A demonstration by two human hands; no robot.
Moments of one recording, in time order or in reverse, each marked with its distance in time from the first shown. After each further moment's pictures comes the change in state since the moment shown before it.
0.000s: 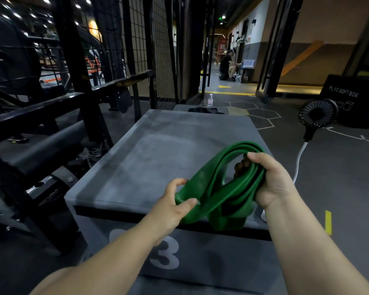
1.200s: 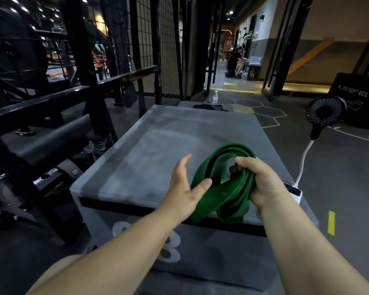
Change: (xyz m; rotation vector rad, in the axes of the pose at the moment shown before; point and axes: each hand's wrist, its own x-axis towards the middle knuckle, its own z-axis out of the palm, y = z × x) left_hand 0.023 0.004 0.020 0.046 0.124 0.253; right_hand 0.003 0.018 0.005 -0.103 -0.138 -0.029
